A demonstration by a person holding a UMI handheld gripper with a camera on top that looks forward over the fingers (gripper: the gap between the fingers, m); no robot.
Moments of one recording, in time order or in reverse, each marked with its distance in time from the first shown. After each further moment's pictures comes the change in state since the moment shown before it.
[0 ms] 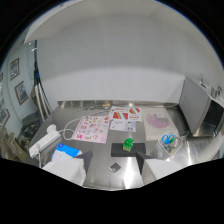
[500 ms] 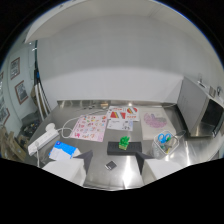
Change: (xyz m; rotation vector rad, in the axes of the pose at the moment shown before) arm 0.016 0.007 -0.007 0.007 0.002 -0.008
